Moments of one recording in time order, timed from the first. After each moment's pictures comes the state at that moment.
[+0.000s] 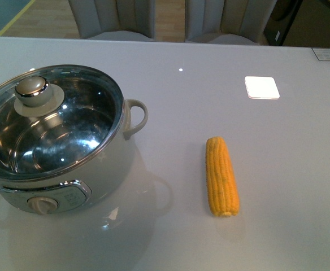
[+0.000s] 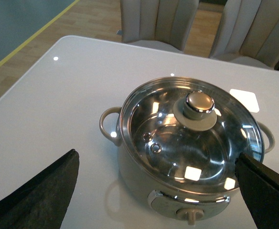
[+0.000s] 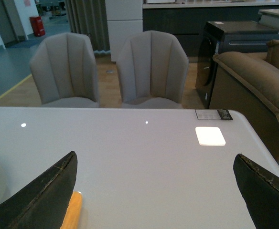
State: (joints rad) left arm -0.12 0.31 0.10 -0.09 -0.14 -0.15; right arm 0.00 0.00 0.02 0.00 0.00 0.00
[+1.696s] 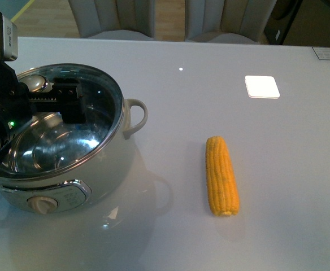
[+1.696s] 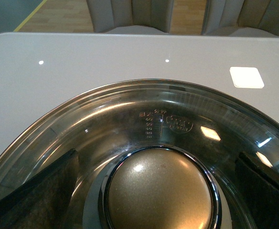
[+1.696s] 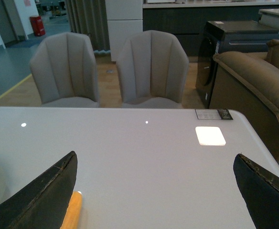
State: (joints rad) left arm -0.24 2.09 0.55 1.19 -0.22 -0.06; right arm 0.00 0.00 0.02 0.00 0.00 0.00
